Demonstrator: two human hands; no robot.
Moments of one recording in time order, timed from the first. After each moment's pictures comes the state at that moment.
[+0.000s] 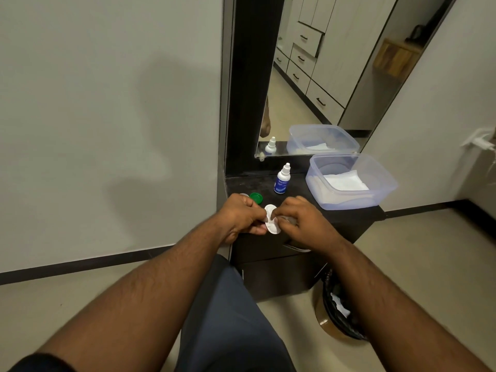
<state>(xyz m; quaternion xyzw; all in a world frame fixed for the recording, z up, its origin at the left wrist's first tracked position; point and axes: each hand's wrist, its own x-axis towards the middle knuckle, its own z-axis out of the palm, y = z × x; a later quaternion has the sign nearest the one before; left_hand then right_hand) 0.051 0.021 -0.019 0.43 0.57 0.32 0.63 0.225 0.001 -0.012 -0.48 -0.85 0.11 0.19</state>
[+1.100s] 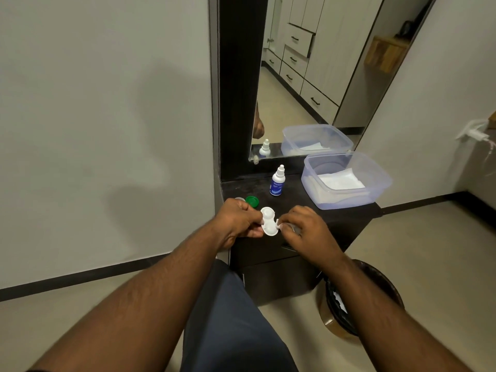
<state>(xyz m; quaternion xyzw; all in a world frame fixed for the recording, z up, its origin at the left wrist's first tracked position) 0.055 0.022 -0.018 0.41 0.59 0.31 0.62 0.233 -0.017 -0.029 -0.52 -0.80 0.10 0.29</state>
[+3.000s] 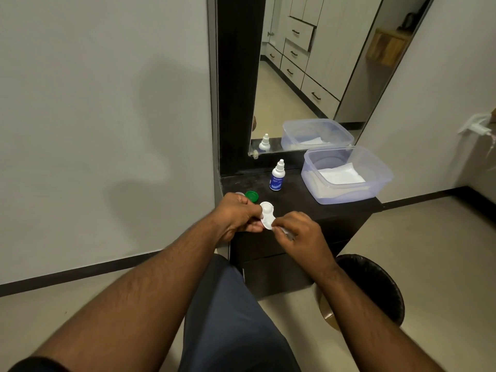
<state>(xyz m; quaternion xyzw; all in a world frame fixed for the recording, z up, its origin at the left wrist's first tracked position) 0.054 0.024 -0.016 0.41 0.60 0.30 0.62 0.218 -0.034 -0.048 -0.51 -0.78 0.07 0.35</state>
